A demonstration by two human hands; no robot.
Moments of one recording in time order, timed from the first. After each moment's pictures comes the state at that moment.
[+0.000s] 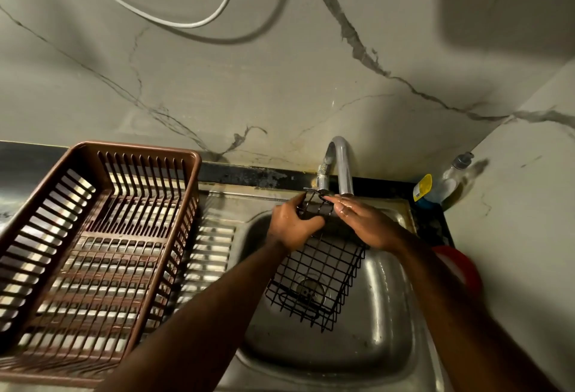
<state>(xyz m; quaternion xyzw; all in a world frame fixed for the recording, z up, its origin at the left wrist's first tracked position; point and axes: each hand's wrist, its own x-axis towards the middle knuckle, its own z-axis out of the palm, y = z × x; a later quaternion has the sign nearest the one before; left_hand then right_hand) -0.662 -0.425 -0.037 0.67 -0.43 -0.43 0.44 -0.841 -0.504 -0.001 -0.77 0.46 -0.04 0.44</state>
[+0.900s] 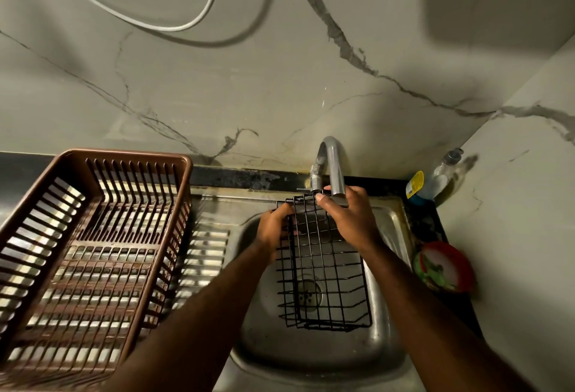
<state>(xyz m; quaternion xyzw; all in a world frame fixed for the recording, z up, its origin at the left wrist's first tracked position) -0.652 -0.427 -0.056 0.63 -0.17 -0.59 0.49 -0.813 -0.500 -0.031 -0.68 0.58 -0.25 0.37</state>
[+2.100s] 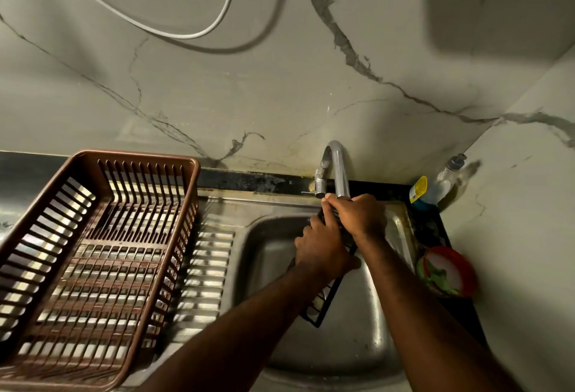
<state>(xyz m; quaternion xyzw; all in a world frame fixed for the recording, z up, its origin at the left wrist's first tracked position) -0.733 -0.418 -0.026 0.75 -0.57 -0.29 0.15 -0.797 -0.502 -0.005 -0.58 0.75 -0.16 0.27</state>
